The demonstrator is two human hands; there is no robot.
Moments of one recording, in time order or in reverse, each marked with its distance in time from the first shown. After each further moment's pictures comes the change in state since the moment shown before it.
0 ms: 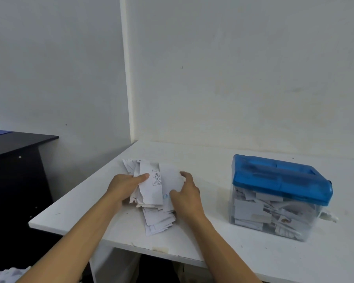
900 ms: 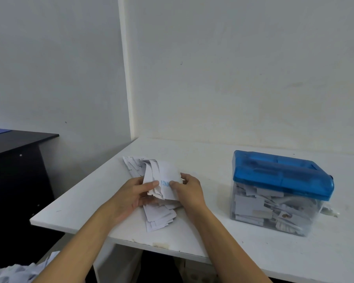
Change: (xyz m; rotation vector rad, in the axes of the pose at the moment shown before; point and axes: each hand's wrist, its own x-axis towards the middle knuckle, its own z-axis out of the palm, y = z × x) left_hand -0.038 -0.007 0.008 -0.276 -0.491 0.083; right_hand 0.014 0.011 0.003 0.219 0.052 0.136
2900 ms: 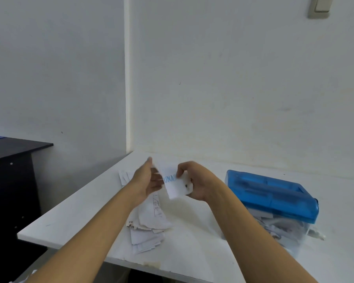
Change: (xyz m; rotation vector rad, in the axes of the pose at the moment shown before) left_hand 0.055 0.054 0.043 -0.128 0.254 -0.068; right_hand 0.005 -0.107 -0.042 0.238 -0.370 0.285
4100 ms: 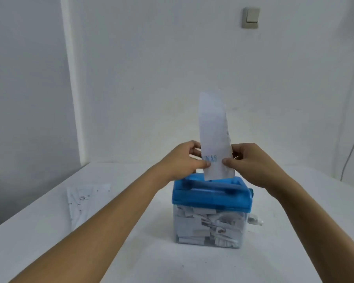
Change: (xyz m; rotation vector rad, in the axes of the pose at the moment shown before) left_hand -0.051 0.046 0.192 0.664 -0.501 0.504; right_hand -0.155 -0.056 -0.158 -0.919 0.612 -0.473
